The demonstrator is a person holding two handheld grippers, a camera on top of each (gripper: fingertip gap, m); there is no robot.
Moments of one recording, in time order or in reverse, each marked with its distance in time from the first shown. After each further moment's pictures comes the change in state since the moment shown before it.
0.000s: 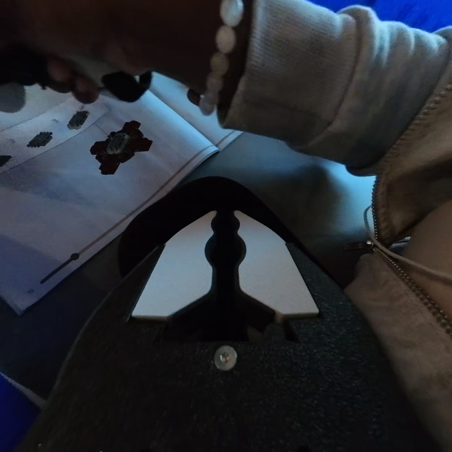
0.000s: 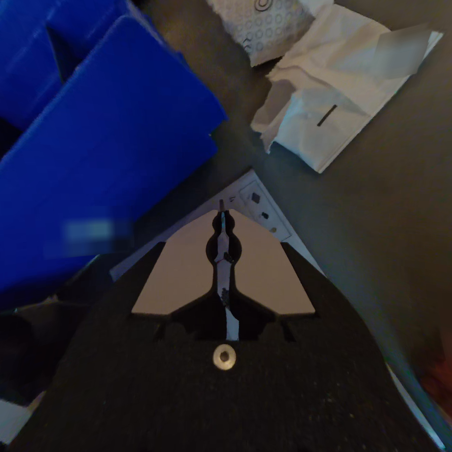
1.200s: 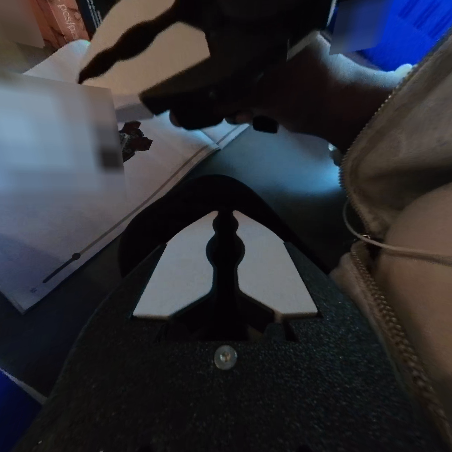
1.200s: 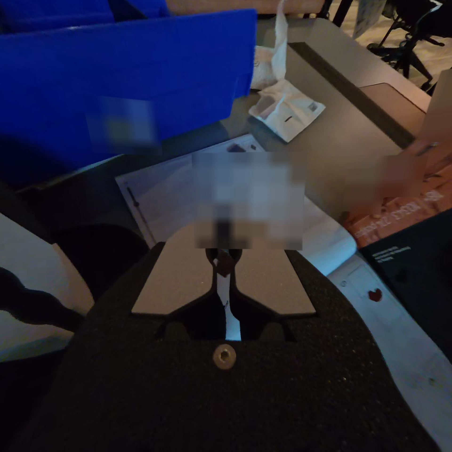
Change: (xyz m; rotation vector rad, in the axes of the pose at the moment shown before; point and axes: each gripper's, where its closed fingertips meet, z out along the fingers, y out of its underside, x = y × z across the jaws) left arm 0.000 0.002 0.002 -0.009 -0.018 0.017; right arm -0.036 0.066 -0.087 0.269 0.352 -0.367
